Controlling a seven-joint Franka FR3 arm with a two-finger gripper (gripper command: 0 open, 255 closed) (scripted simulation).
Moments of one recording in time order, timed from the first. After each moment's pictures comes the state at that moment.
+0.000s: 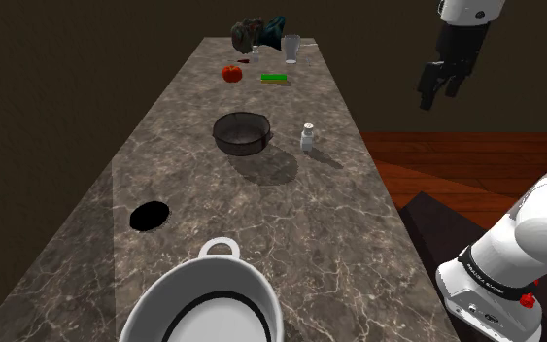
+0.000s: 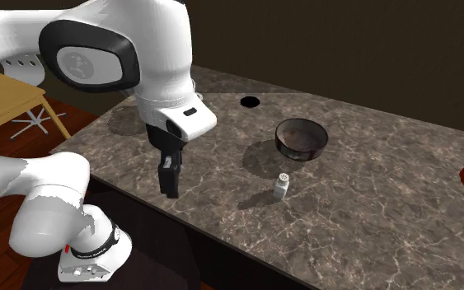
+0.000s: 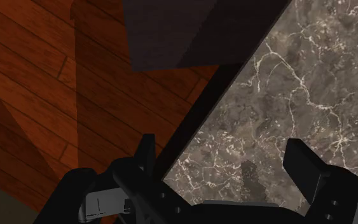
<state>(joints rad) -0.01 -0.78 -0.06 -2.41 -0.12 1.54 0.07</state>
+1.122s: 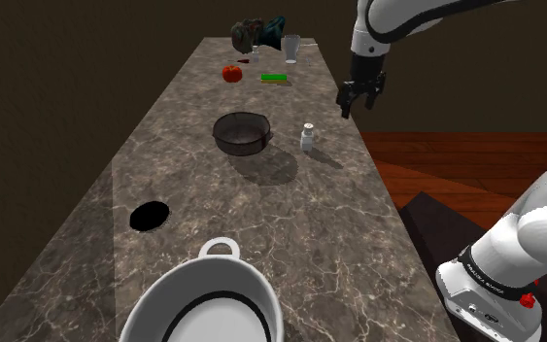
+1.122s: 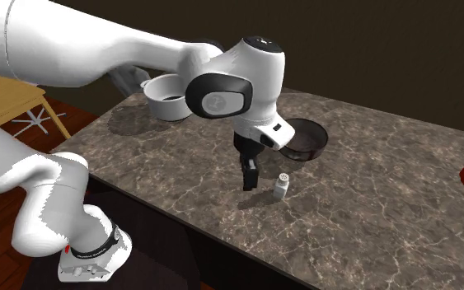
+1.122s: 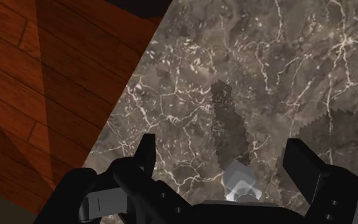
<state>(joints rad) 0.04 -0.26 -0.04 -2.24 -0.04 1.92 0.14</state>
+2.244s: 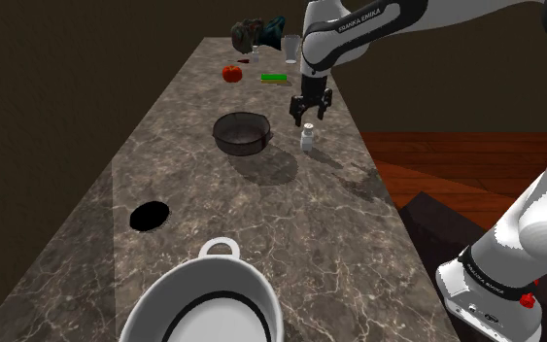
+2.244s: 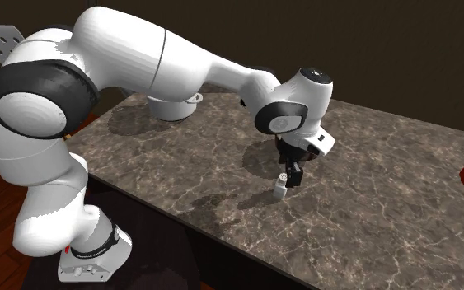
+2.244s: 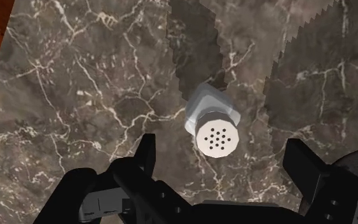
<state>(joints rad) 0.07 0.20 -0.02 -1.91 0.02 2.09 0.17</state>
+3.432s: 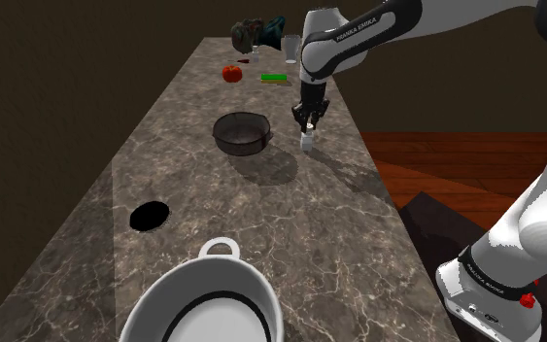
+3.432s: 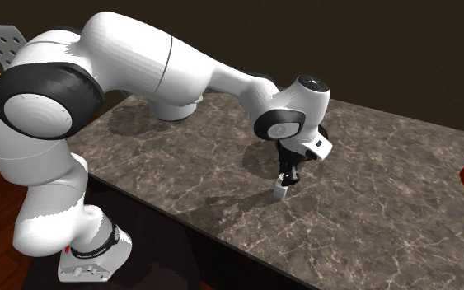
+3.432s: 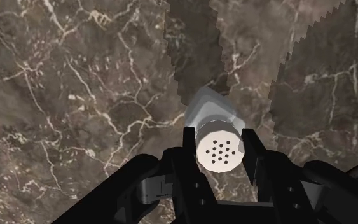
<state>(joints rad) 0.07 0.22 -0.02 -1.93 0.02 2.14 0.17</state>
